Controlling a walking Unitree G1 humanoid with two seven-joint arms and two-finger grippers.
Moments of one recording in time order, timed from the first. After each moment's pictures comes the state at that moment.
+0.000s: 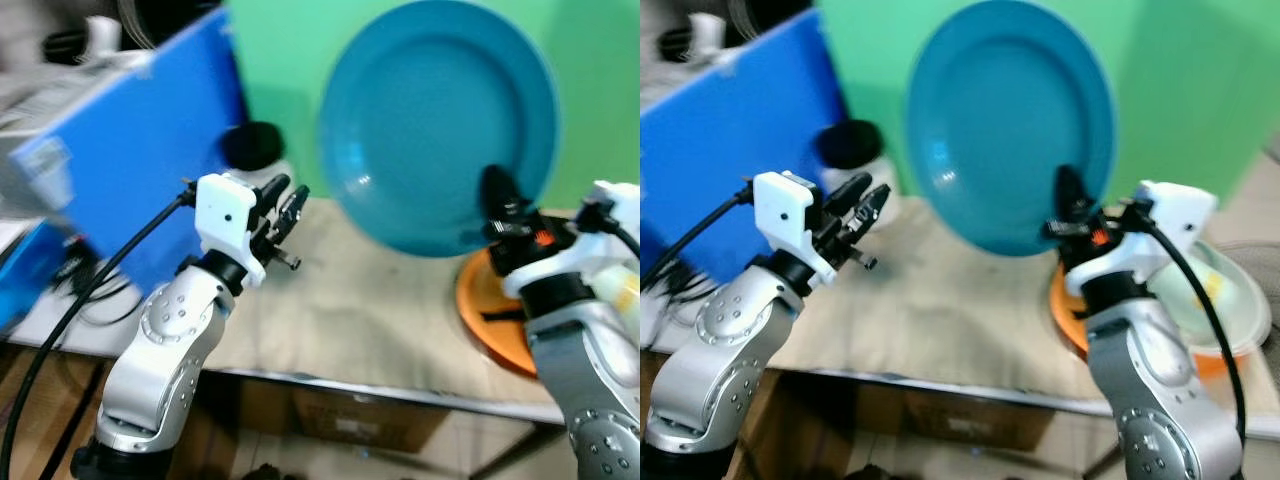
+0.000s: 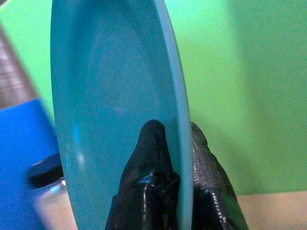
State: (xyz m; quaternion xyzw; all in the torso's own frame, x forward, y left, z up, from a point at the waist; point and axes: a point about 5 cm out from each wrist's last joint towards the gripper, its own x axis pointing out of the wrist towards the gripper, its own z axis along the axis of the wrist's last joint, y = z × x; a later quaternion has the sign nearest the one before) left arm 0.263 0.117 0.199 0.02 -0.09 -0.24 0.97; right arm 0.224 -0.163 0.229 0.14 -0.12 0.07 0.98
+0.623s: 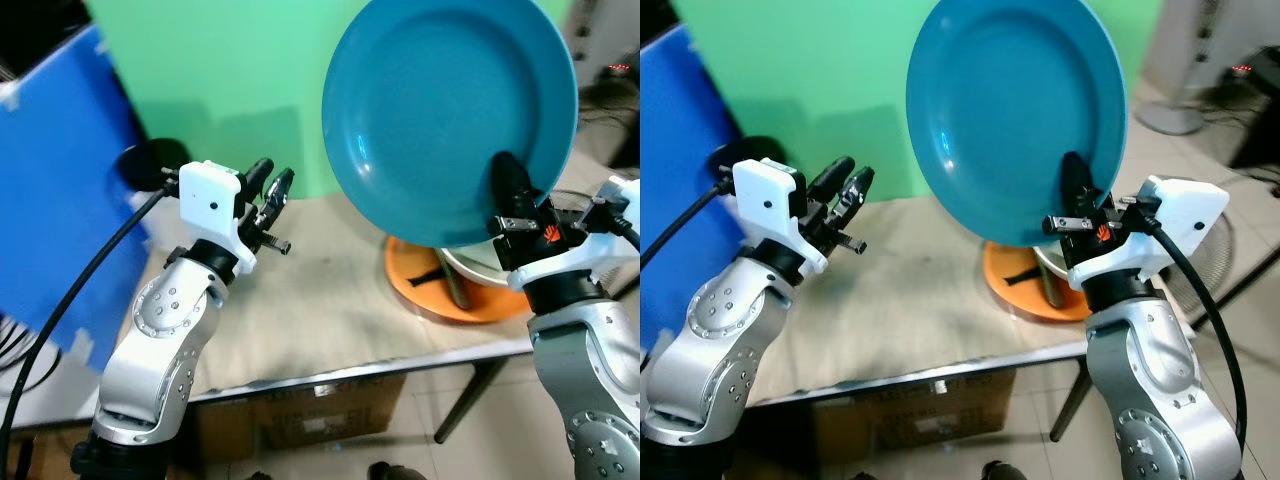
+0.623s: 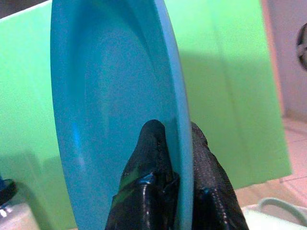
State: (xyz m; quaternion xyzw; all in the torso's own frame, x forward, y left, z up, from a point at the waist) left arm 0.268 0.125 0.210 0.02 -0.11 -0.20 0.97; right arm 0.221 -0.155 0.236 0.13 -0.14 0.08 0.98
